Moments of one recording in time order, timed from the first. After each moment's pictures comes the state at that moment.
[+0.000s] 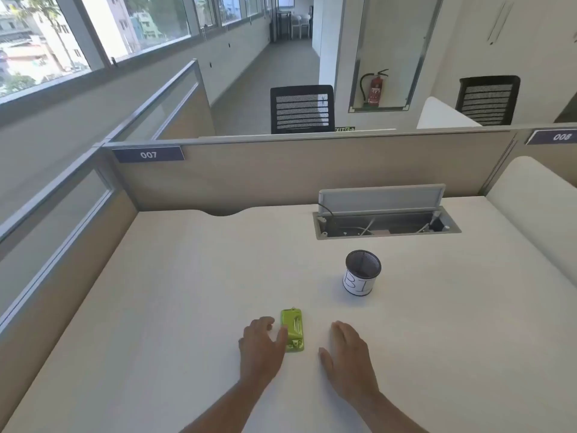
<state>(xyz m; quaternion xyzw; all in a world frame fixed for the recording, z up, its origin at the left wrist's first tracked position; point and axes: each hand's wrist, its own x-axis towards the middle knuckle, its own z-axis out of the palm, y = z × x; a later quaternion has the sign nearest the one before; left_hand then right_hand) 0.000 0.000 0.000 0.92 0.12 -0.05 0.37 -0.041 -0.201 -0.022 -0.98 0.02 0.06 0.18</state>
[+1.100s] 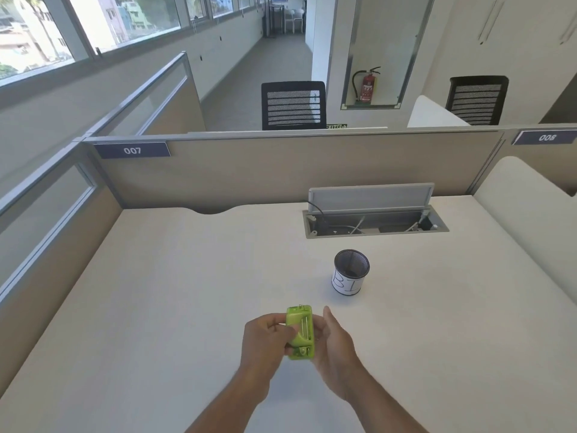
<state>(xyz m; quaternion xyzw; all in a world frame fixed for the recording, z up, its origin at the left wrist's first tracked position) -0.020 -0.031 0.087 0.69 0.17 -0.14 0.69 -0.023 -0.180 0.051 -0.44 0.22 0.18 0.85</state>
